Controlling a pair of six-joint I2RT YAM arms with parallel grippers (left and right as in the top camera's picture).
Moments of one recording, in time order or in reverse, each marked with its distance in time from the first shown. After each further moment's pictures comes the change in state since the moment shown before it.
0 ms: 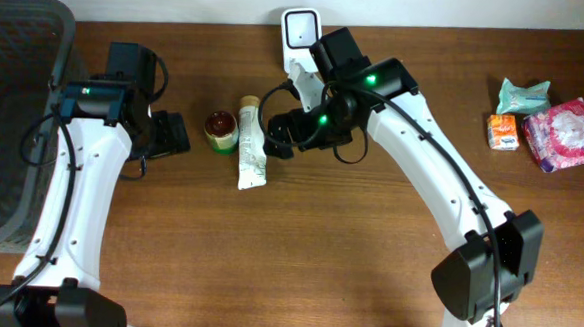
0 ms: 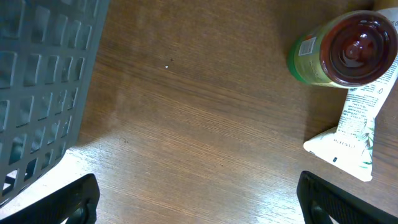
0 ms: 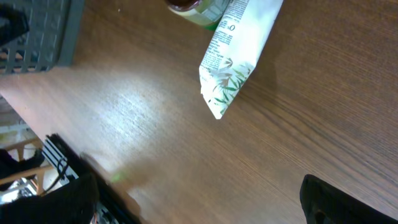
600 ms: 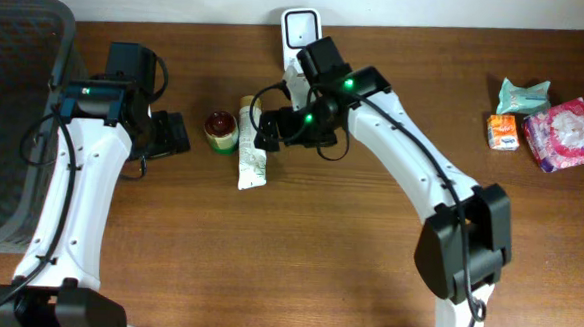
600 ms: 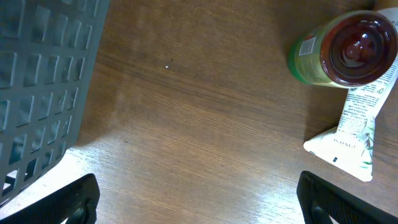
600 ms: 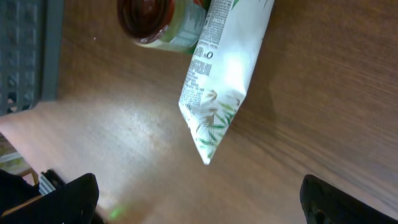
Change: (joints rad) left arm 0.000 0.000 0.000 0.000 0.000 0.000; right arm 0.012 0.122 -0.047 0.188 0.000 0.121
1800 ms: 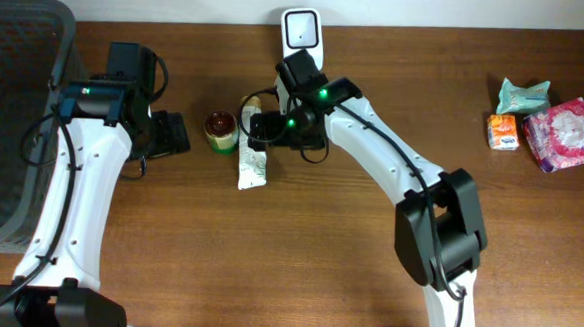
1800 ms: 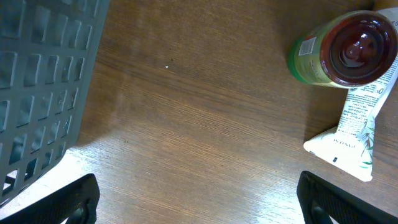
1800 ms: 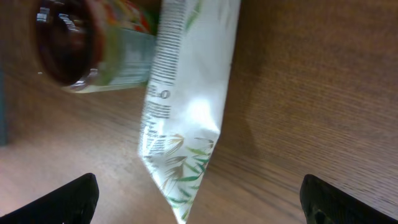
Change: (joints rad) left arm 0.000 0.000 0.000 0.000 0.000 0.000; right arm 0.043 0.108 -0.003 0.122 0.136 0.131
